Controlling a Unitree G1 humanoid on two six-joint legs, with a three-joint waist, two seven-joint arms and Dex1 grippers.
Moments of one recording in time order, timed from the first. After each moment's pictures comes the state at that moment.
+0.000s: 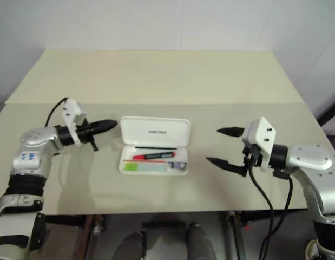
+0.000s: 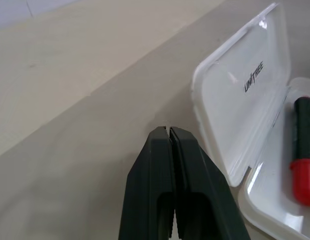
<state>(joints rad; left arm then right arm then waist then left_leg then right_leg) -0.68 0.64 0.08 0.49 -0.29 0.12 -0.99 -0.24 -0.84 -0.21 -0.40 0.50 0.43 1.03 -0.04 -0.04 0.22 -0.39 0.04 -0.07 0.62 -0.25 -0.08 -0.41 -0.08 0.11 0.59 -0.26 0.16</state>
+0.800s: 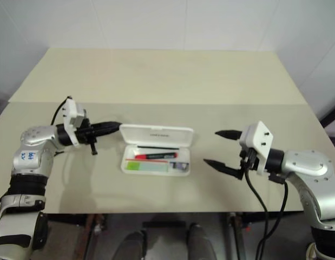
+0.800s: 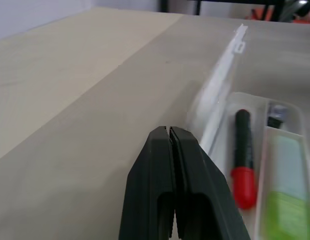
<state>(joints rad) -0.65 0.64 0.12 0.39 -0.36 0.12 -1.21 -0.19 -0.82 -0.20 -0.43 0.52 0.43 0.99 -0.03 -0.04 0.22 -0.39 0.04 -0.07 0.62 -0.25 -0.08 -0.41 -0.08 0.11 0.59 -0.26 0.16</state>
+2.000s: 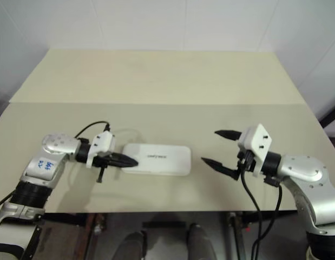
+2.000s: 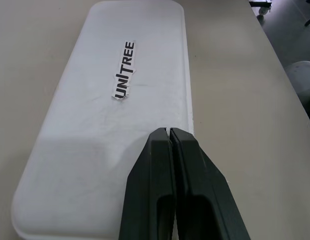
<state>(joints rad) -0.57 0.71 -0.14 0.17 -0.21 0.15 -1.34 -0.16 -0.78 -0.19 -0.45 0.51 0.39 0.91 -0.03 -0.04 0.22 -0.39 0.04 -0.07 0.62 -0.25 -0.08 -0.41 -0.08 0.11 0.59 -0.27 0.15</state>
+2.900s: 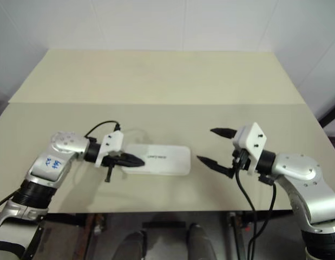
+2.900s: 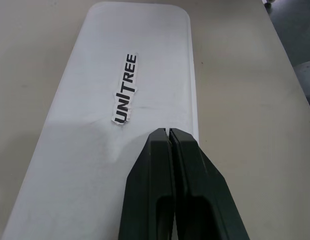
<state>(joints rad) -0.58 0.71 -0.21 0.04 -0.18 0.31 -1.25 -0.19 -0.76 -0.16 -0.46 0.51 0.39 0.88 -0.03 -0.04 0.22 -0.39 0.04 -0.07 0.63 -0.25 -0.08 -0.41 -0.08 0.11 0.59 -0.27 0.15</state>
